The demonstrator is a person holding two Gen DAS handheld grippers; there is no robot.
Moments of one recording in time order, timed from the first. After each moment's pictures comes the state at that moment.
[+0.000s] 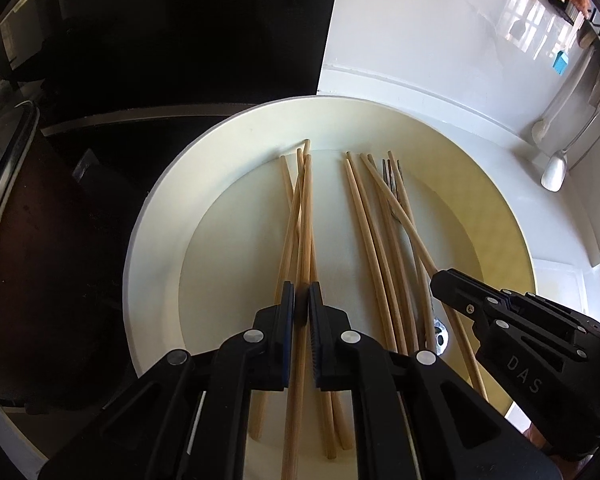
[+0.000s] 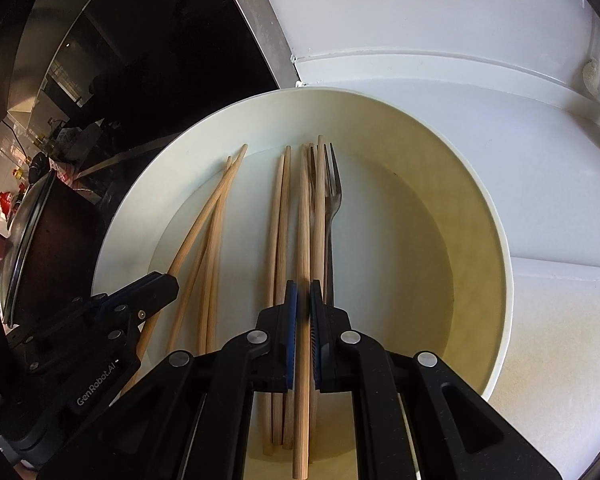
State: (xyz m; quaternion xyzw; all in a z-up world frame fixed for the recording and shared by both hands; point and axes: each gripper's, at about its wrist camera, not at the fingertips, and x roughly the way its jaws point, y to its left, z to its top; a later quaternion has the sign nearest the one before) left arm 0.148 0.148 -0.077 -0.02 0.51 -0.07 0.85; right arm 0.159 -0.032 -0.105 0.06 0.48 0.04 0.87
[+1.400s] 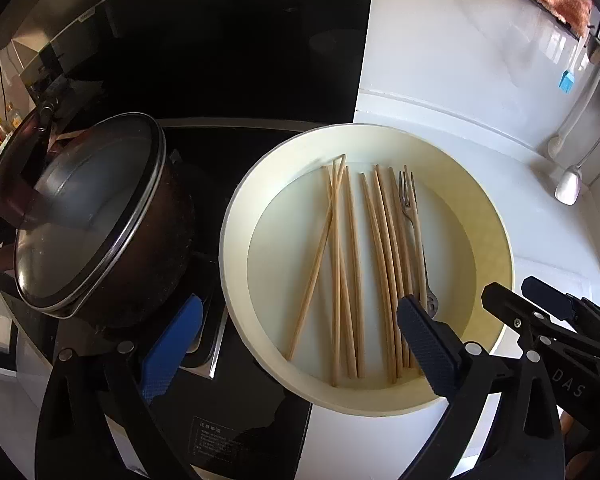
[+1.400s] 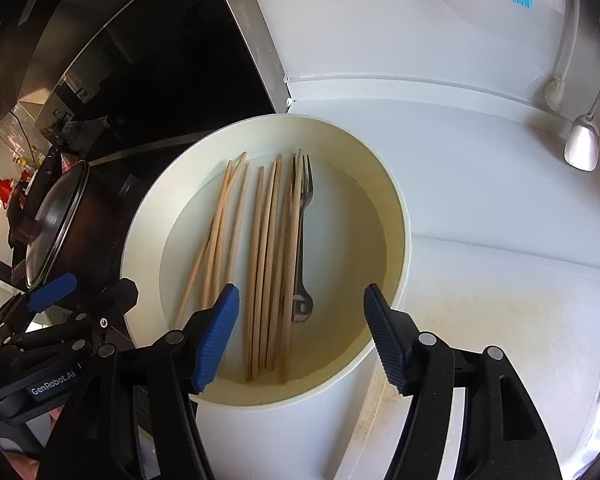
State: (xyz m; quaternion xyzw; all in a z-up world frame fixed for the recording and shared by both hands) left arm 0.096 0.156 -0.013 -0.01 0.51 0.01 0.86; right arm 0.109 -0.049 -0.044 0.03 0.48 0.03 0.87
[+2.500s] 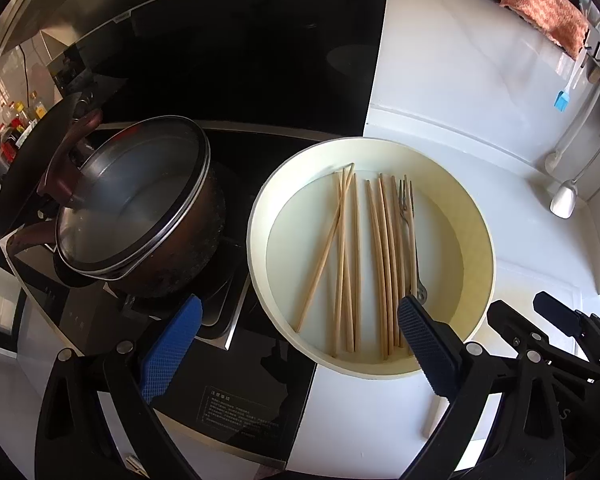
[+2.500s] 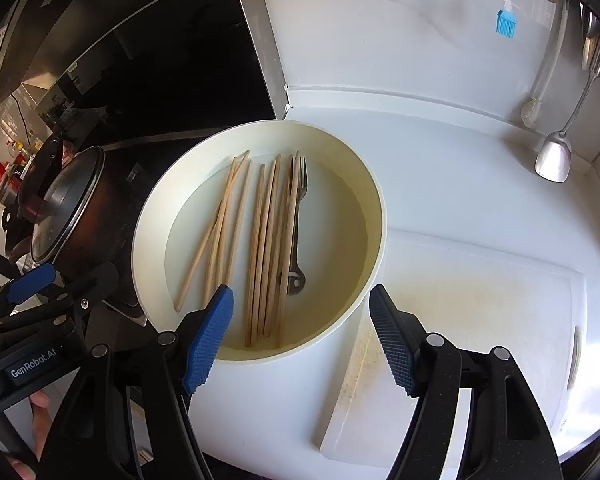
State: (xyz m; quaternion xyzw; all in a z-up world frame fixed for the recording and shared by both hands) left arm 0.059 0.157 0.019 -0.02 0.50 0.05 0.86; right arm 0.074 -0.035 -0.015 -0.01 0.48 0.01 0.88
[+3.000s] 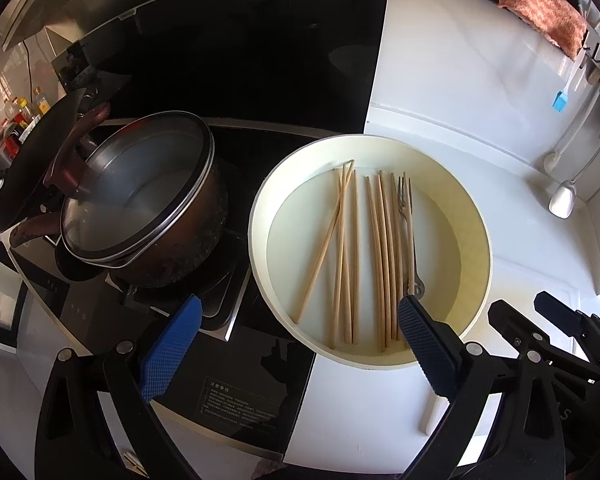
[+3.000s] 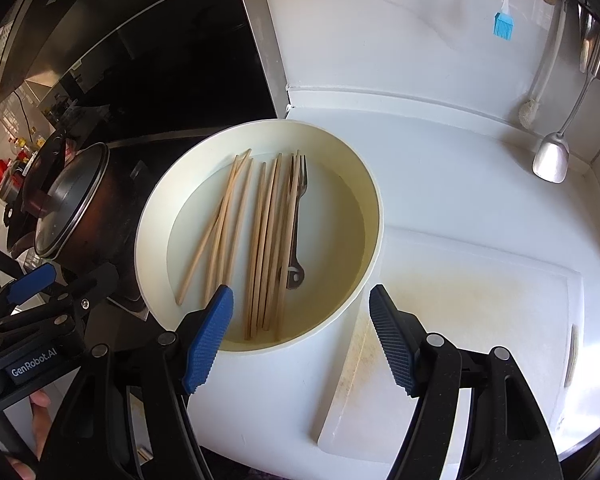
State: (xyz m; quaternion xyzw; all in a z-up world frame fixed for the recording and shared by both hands) left arm 0.048 0.155 0.022 -0.03 0.50 0.05 0.86; right arm 0.065 -0.034 -0.012 -0.01 0.48 0.01 0.88
